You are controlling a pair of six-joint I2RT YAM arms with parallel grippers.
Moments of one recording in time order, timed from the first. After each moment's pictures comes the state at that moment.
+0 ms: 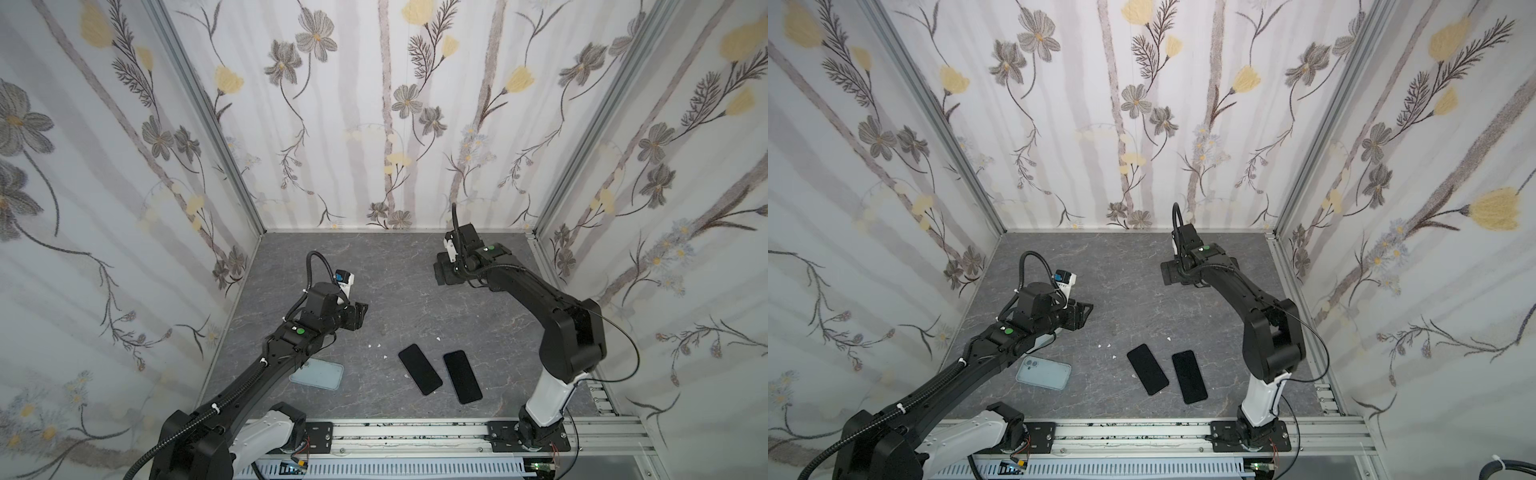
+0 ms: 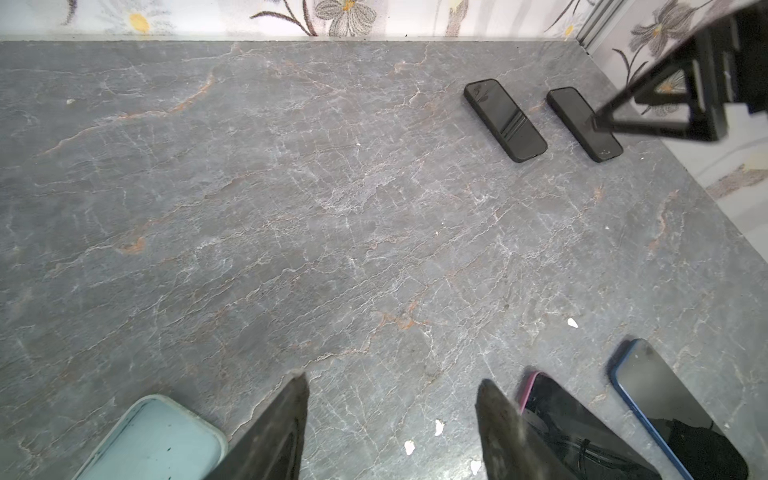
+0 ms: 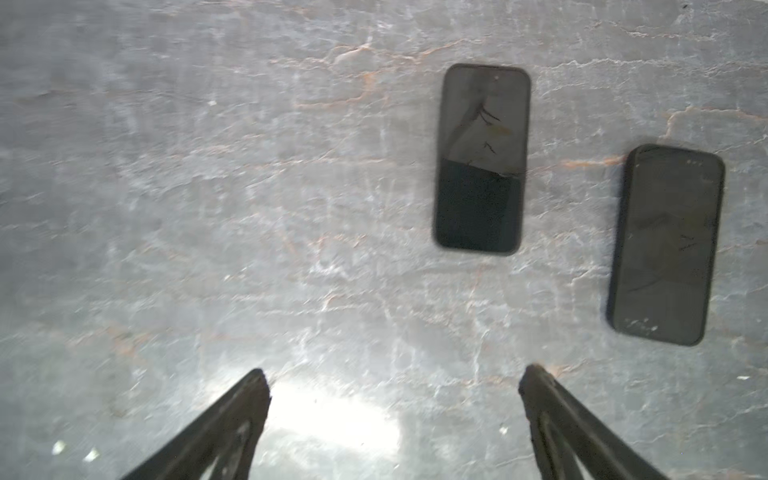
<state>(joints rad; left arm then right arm) -0.47 1.08 0.73 -0.27 0.10 -0.24 0.48 1.71 1.44 -0.74 0.05 0.19</state>
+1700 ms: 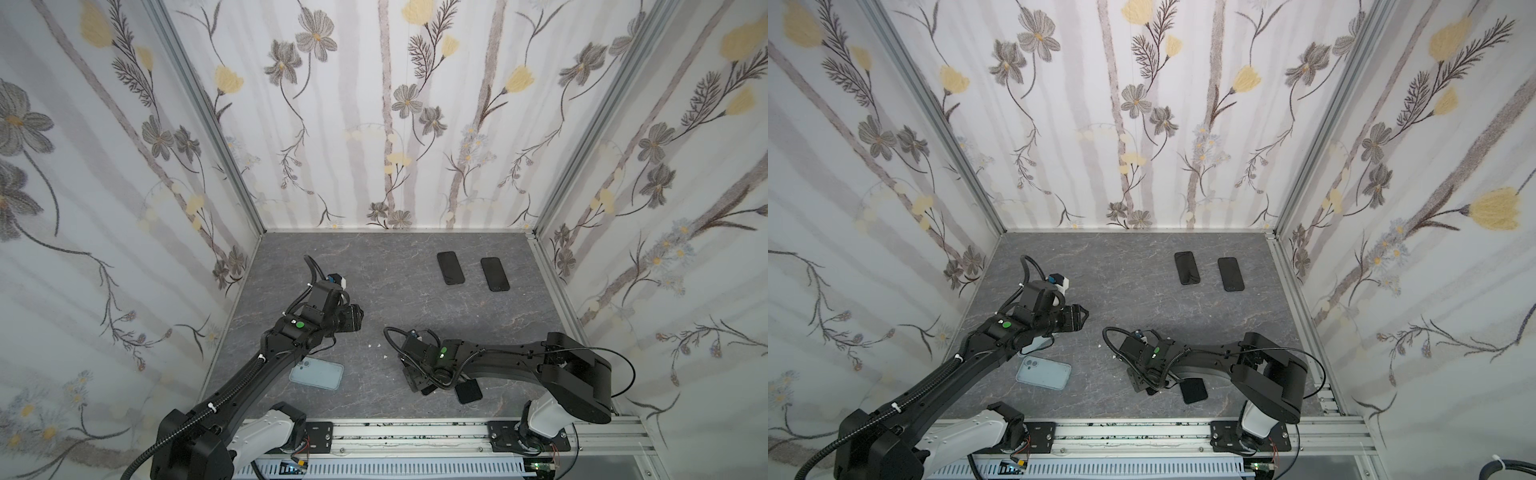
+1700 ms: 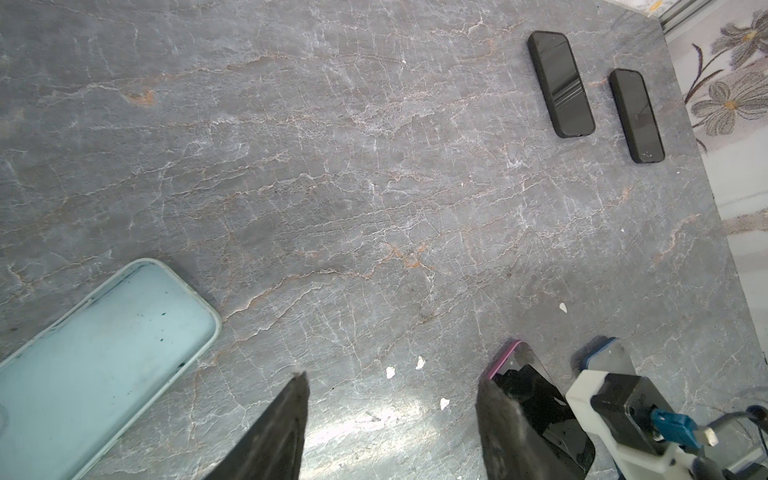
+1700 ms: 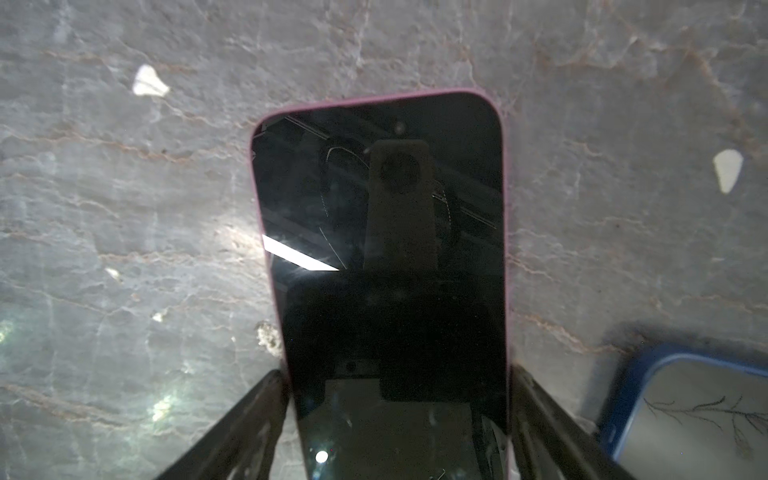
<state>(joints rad) -0.47 1.08 0.79 -0.53 0.07 -0.47 1.14 1.64 0.85 -0.54 0.16 0.65</state>
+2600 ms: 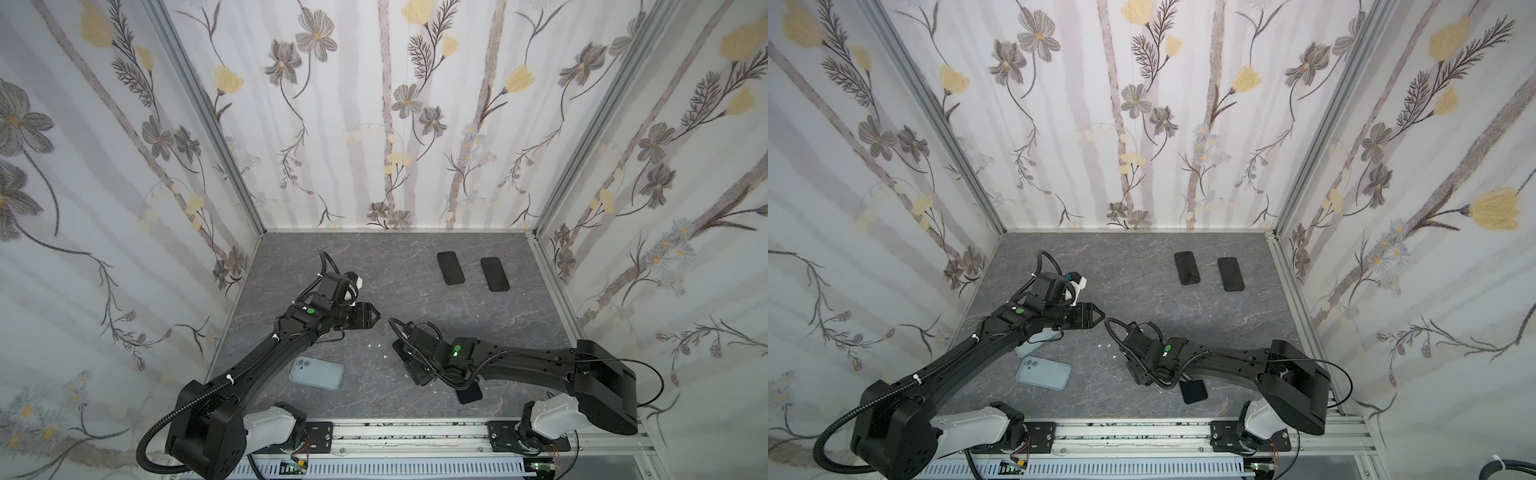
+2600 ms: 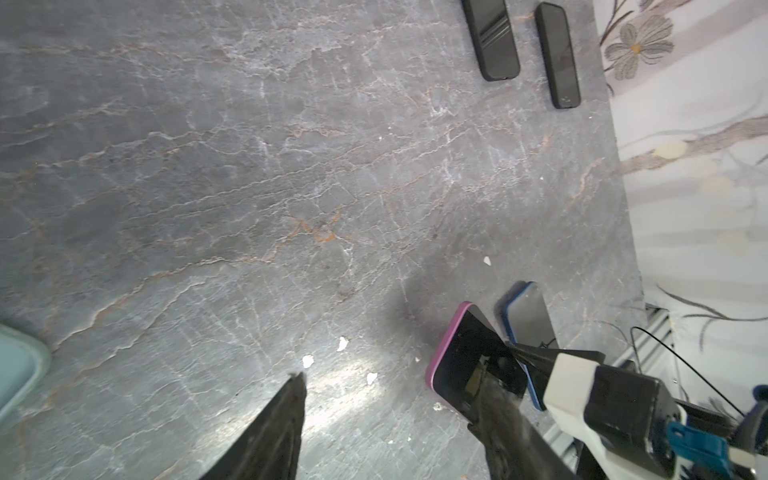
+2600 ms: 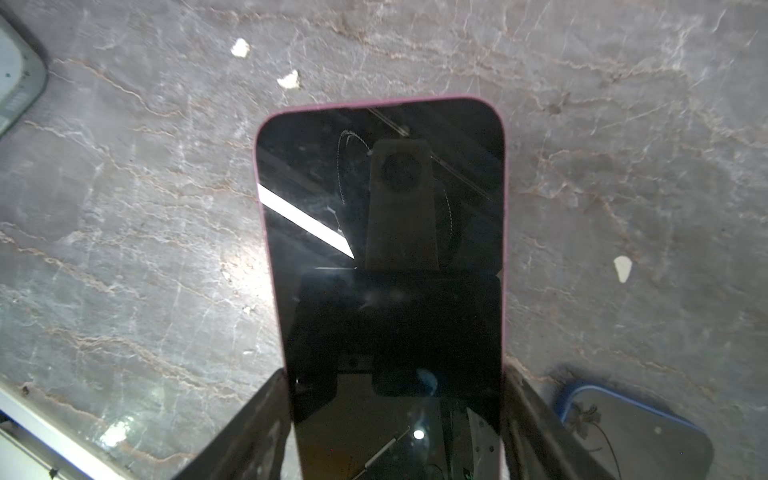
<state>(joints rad) -0.47 1.23 0.89 -0.51 0.38 -0.48 1.13 1.46 0.84 -0.48 0.21 0.46</state>
